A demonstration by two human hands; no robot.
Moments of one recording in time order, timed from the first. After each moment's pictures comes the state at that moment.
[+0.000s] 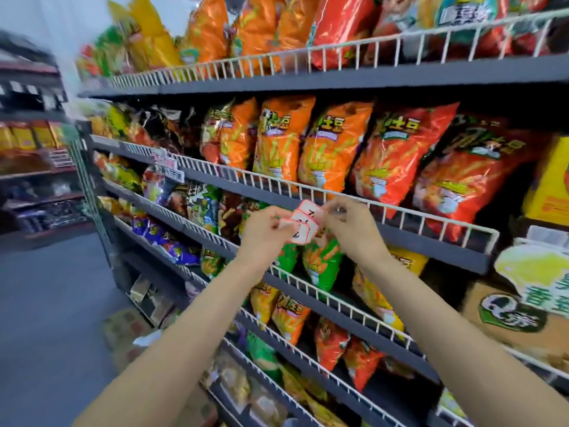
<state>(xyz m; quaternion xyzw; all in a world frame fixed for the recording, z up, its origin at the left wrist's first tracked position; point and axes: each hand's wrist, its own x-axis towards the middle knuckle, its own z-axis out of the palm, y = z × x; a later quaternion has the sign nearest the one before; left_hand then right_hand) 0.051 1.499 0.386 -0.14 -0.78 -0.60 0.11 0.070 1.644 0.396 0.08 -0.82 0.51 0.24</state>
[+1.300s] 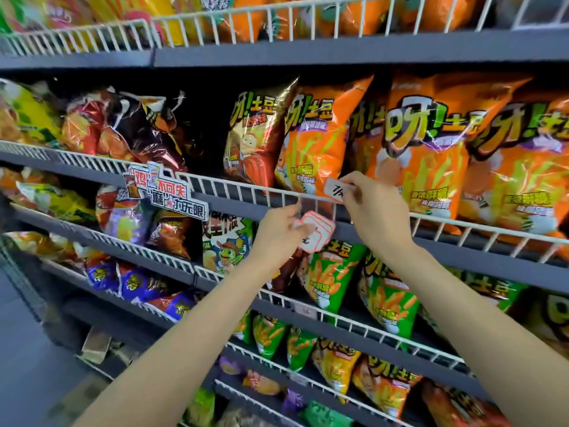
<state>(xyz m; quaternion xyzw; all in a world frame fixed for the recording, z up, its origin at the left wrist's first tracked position) -0.271 1.322 0.383 -0.28 -0.79 -0.54 0.00 -0.216 1.464 0.409 -0.08 -0.90 0.10 0.42</state>
